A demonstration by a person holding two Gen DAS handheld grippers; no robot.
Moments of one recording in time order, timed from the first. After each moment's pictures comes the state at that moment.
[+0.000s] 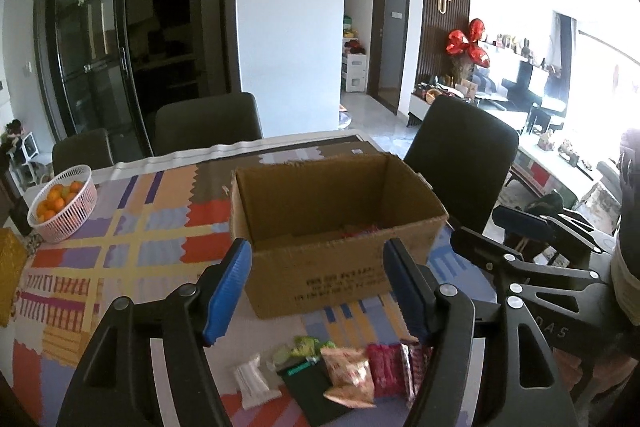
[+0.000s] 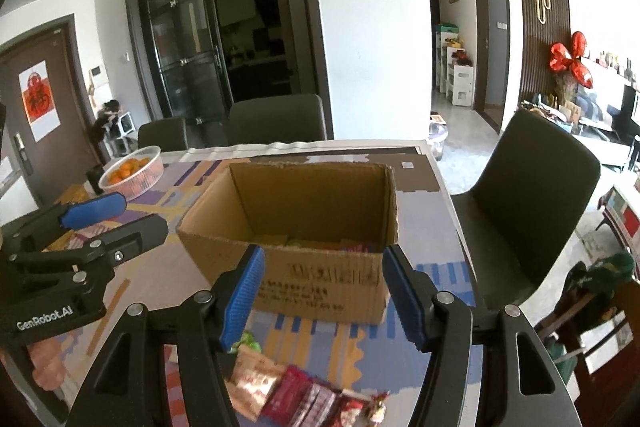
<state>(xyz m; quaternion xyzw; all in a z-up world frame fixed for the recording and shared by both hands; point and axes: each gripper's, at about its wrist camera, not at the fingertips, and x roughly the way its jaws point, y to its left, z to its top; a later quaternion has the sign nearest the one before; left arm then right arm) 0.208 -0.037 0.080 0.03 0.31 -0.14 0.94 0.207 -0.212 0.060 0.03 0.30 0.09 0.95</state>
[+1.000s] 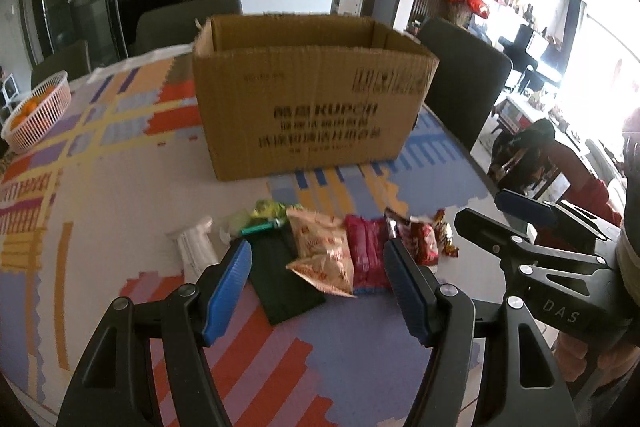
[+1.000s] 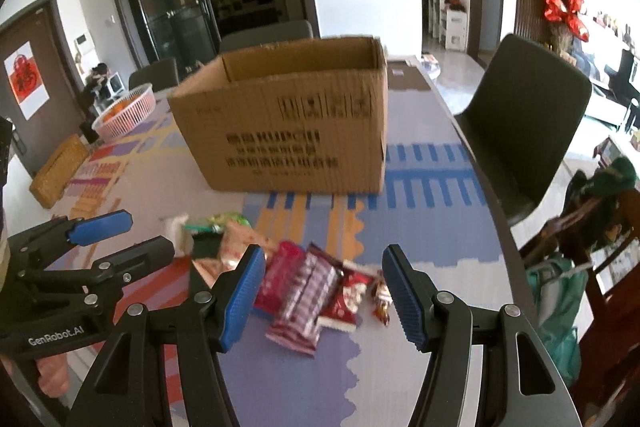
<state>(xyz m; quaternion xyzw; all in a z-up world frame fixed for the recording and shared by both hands) 0.160 -0.044 -0.027 0.01 0.44 -0.16 0.88 0.147 -0.215 -0.023 0.03 0.40 0.07 0.91</state>
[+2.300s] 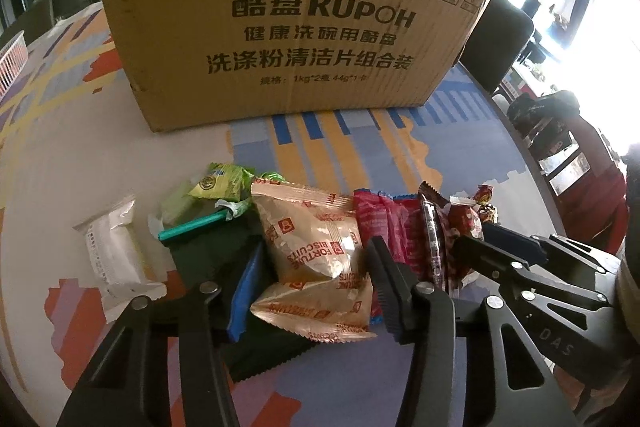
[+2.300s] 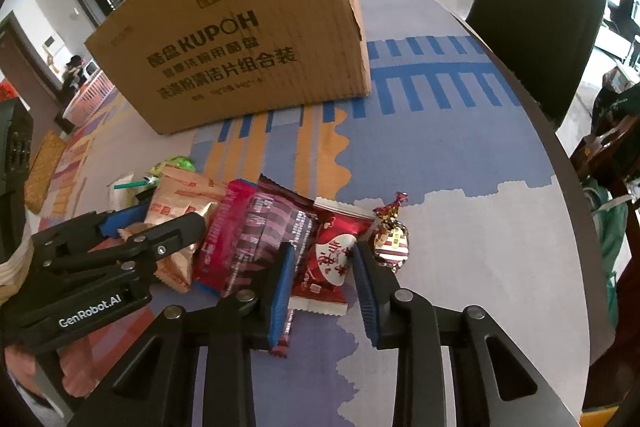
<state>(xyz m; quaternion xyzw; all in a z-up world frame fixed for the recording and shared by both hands) 0.220 -0.067 -0.107 0.00 0.52 -0.17 0.84 0.185 -0.229 -0.111 0.10 0.50 0.06 0.86</state>
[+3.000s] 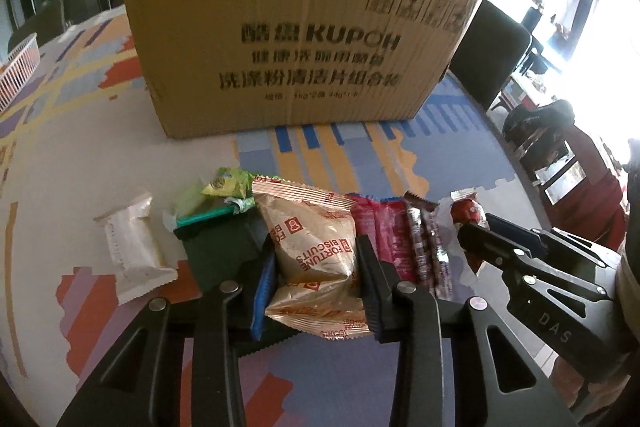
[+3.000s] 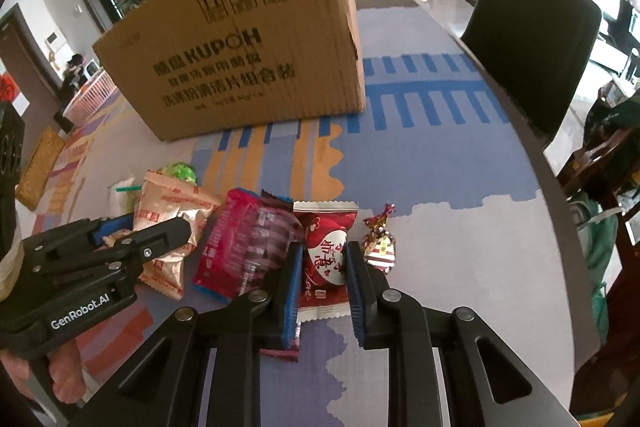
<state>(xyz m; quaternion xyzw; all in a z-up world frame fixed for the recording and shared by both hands) 0.202 -0.066 -0.085 0.00 0.50 -0.16 0.85 0.178 -0.230 -0.096 0.08 0.48 0.06 0.87</state>
